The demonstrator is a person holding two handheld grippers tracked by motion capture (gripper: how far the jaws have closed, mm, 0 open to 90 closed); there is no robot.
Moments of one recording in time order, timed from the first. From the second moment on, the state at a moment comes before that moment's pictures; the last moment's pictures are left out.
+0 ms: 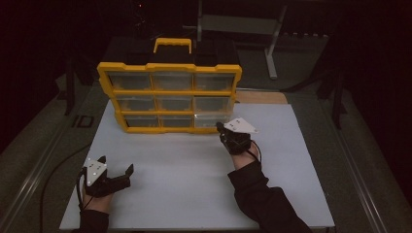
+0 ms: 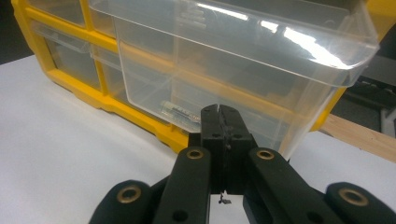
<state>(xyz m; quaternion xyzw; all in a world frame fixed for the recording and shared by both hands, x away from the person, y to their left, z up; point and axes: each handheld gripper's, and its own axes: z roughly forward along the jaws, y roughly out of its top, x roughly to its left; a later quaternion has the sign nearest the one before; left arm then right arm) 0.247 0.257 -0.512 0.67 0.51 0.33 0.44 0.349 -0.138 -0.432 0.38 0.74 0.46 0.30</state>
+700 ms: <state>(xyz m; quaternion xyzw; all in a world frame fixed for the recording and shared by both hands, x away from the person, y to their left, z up) 0.247 0.256 -0.512 0.67 0.51 0.32 0.44 0.366 -0.135 -0.430 0.39 0.74 0.45 0.31</state>
